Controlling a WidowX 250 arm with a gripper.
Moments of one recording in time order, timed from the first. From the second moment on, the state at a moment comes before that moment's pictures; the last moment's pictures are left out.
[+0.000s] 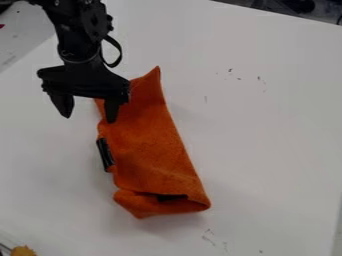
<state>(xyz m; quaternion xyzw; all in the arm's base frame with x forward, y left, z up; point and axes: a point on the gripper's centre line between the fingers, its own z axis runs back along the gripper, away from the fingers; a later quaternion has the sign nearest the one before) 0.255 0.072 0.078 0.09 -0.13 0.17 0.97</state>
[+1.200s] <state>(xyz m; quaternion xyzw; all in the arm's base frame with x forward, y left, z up) 0.240 0.063 0.024 0.05 -0.12 0.21 0.97</state>
